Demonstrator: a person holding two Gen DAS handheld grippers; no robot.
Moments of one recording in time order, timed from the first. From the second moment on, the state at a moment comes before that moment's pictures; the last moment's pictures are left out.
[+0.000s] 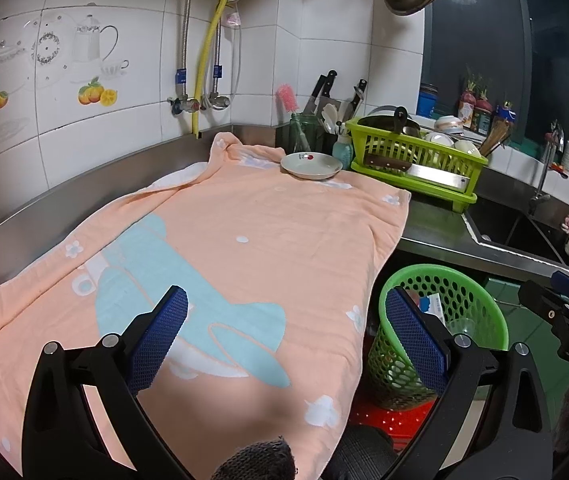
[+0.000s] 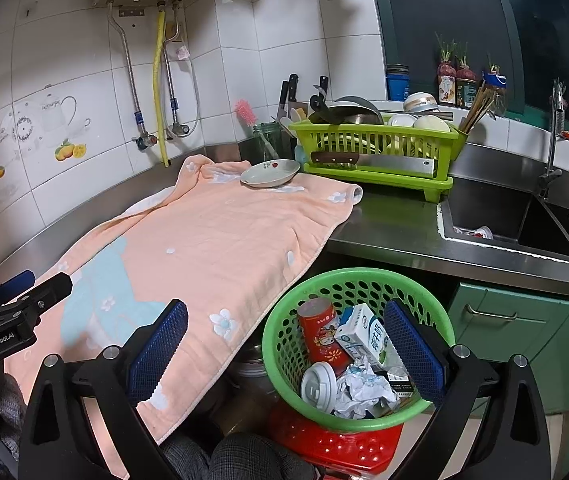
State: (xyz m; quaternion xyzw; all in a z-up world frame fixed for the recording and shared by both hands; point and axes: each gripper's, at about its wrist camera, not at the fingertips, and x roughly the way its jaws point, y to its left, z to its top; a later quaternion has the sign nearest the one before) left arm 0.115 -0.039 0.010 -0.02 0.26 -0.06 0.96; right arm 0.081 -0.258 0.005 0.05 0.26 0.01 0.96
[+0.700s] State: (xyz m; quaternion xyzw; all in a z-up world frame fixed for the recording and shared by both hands) left arm 0.111 -0.047 0.008 -0.02 0.26 -0.06 0.96; right arm 0.081 -0.256 0.003 0.05 0.27 0.01 0.96
